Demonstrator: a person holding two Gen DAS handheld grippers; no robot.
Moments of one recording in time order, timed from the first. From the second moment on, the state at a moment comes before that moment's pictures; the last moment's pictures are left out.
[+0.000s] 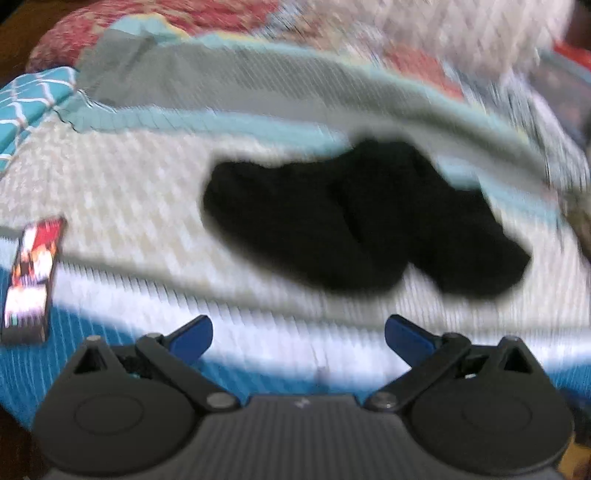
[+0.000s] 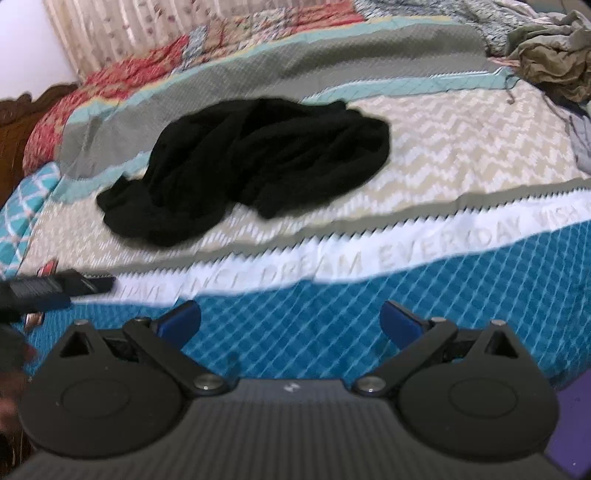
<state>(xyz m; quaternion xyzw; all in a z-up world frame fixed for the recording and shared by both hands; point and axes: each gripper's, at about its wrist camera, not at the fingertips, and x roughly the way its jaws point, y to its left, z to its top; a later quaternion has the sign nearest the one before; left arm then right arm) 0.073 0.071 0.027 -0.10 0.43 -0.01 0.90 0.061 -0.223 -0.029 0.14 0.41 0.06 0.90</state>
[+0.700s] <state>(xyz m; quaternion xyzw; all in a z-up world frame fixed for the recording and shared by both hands) 0.175 0.128 -0.025 -0.31 0.47 -0.02 0.82 0.234 -0.282 -0.045 0.22 0.40 0.02 0.89</state>
